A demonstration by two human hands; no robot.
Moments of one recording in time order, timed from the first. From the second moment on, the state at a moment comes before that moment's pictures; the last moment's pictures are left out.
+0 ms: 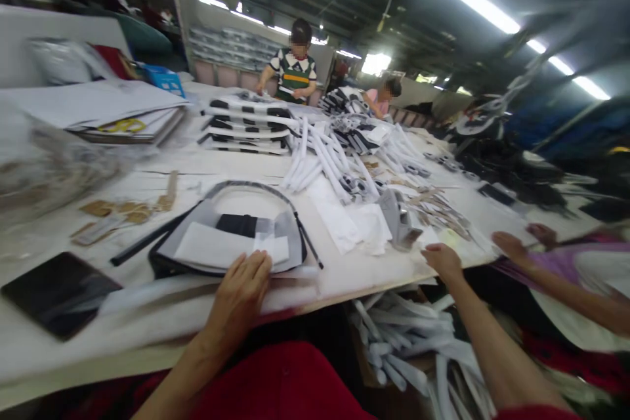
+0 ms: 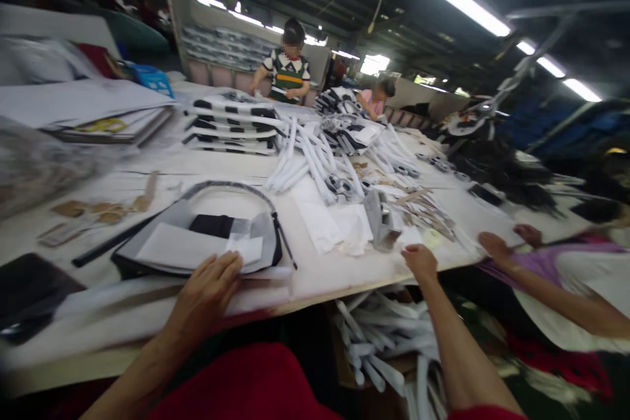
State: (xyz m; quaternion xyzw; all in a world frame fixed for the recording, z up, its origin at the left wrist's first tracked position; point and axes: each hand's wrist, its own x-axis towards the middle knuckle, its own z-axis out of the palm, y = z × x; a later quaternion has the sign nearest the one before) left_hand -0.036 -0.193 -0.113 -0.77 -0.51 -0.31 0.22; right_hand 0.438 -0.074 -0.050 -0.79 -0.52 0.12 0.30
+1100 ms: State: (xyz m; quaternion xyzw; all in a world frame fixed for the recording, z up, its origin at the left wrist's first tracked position) left_hand -0.028 -0.201 -0.116 -0.76 -0.57 -0.28 0.13; right_hand 0.043 0.035 -0.006 -0.11 -0.98 -0.17 -0.04
